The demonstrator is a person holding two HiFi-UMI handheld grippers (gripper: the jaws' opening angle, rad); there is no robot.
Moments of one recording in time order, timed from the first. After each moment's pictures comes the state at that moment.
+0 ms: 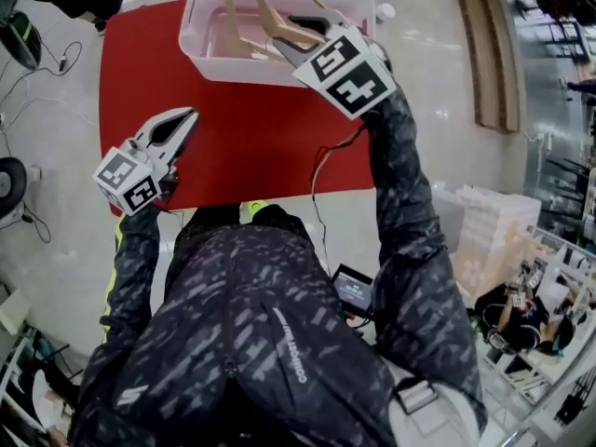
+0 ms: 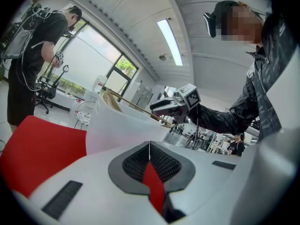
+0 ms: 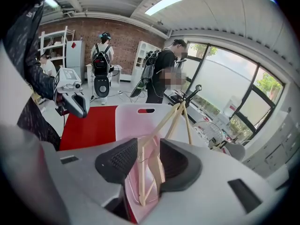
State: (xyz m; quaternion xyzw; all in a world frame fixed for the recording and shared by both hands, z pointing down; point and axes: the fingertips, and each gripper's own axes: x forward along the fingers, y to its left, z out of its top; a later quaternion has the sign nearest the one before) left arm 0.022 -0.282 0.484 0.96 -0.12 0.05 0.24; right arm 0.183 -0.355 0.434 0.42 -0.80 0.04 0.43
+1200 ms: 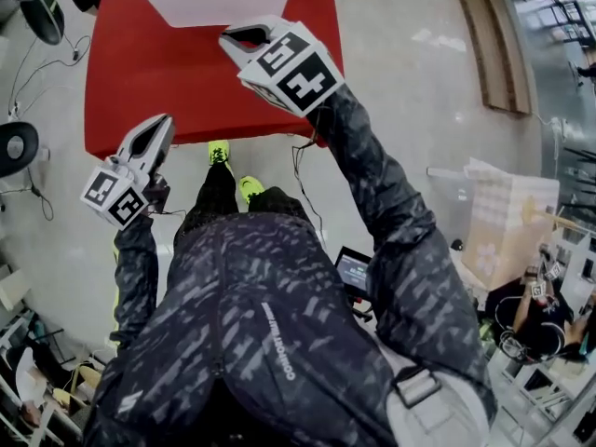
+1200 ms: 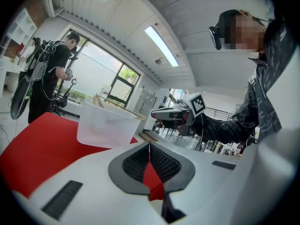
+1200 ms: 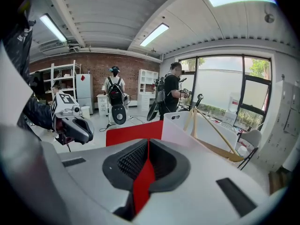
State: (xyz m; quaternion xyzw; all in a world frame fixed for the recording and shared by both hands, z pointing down) left arm 0.140 -0.016 0.462 0.95 -0.20 0.05 0.21; right arm 0.263 -0.095 0.420 0.42 -0.87 0.07 0.25
